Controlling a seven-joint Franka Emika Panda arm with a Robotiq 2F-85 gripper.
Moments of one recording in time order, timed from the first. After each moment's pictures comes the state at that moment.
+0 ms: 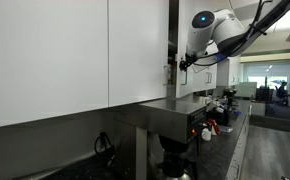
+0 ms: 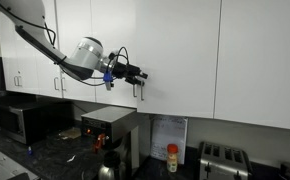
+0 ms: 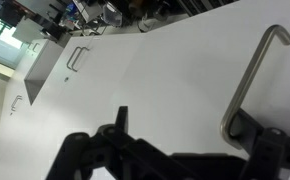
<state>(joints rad) -0.06 -0.21 0.02 -2.31 -1.57 2.42 1.42</state>
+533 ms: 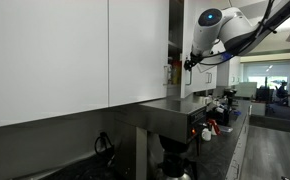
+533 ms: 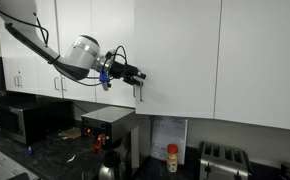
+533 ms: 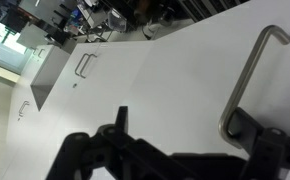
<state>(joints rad) -0.05 -0.27 -0.01 -2.37 -1.57 2.42 1.42</state>
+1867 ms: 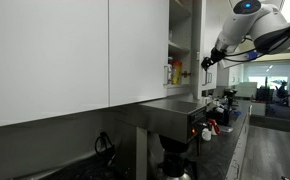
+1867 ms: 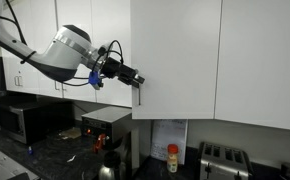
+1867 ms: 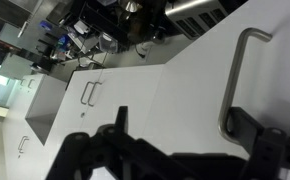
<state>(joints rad) -0.05 -0.49 -0.23 -2.55 -1.56 2.63 1.36</state>
